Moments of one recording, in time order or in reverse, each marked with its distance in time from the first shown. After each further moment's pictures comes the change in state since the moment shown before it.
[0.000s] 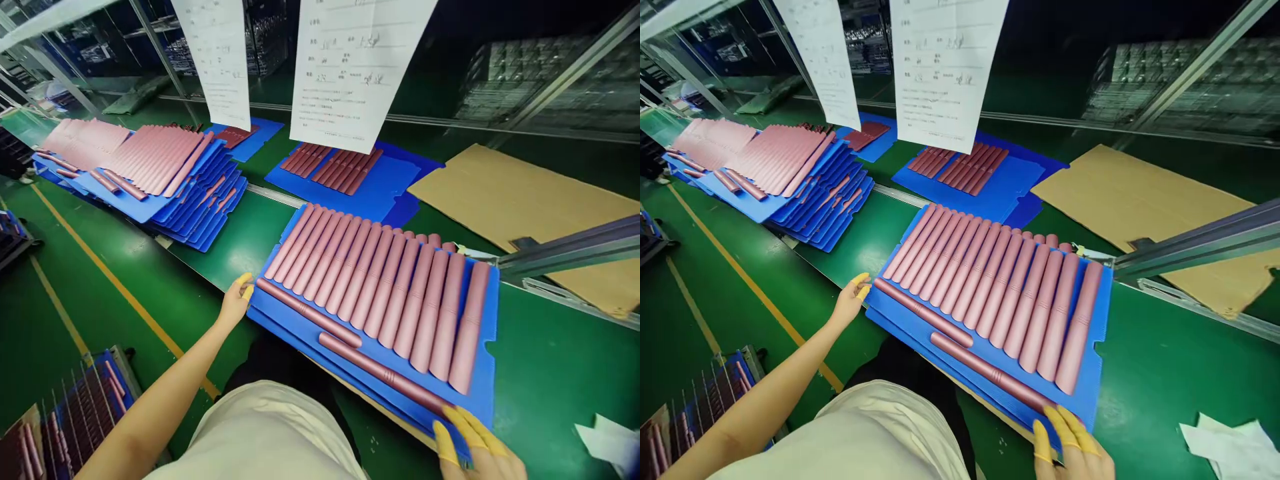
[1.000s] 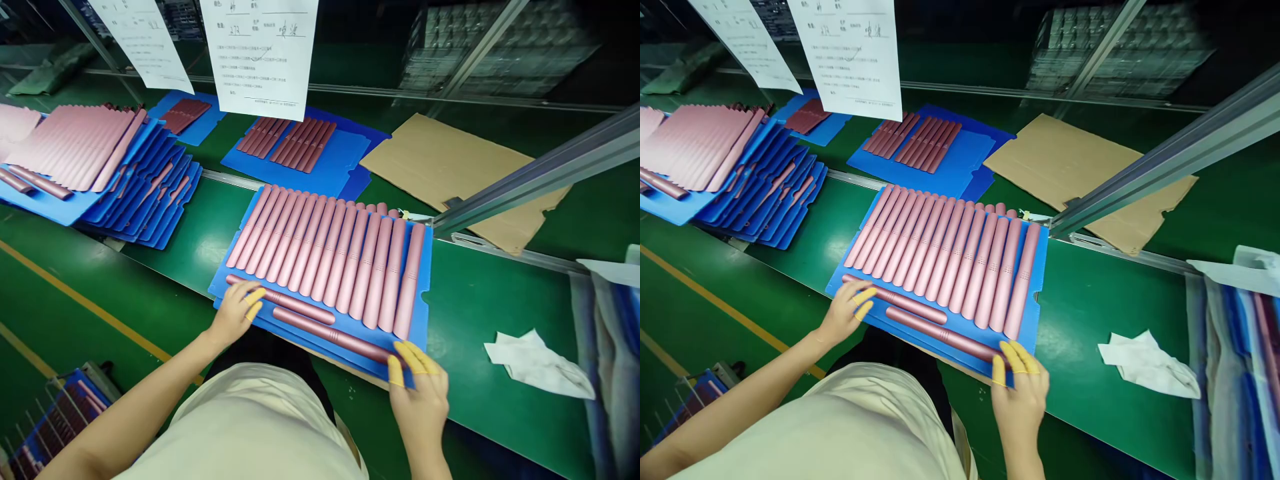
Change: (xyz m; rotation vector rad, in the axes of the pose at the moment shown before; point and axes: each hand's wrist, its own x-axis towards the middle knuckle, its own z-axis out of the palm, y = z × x) left_hand -0.054 0.061 0.054 0.558 -0.283 0.804; right_hand 0.017 -0.006 0.003 0.042 0.103 0.164
